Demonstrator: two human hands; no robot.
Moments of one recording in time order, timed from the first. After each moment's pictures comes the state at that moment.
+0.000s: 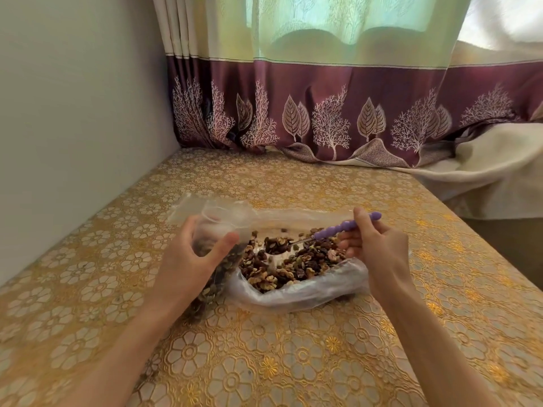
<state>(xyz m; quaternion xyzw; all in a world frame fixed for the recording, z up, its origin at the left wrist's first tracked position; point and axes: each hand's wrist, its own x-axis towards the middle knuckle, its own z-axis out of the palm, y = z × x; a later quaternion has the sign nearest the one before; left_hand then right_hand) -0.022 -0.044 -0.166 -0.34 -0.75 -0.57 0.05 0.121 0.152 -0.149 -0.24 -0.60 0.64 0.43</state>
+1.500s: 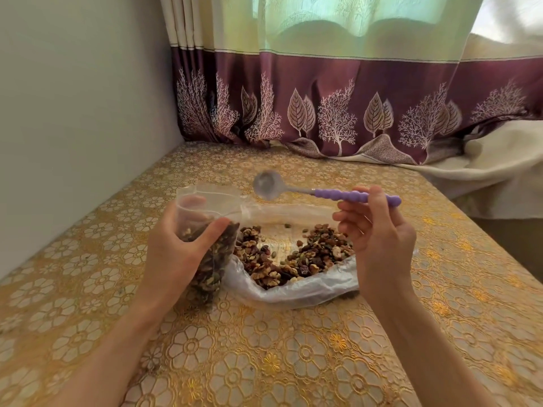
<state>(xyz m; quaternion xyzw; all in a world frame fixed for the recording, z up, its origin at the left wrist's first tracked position) -0.028 -0.051 -0.160 -0.31 -0.72 -0.62 0.08 0.116 0.126 -0.136 -0.11 -0.51 0.69 0.50</state>
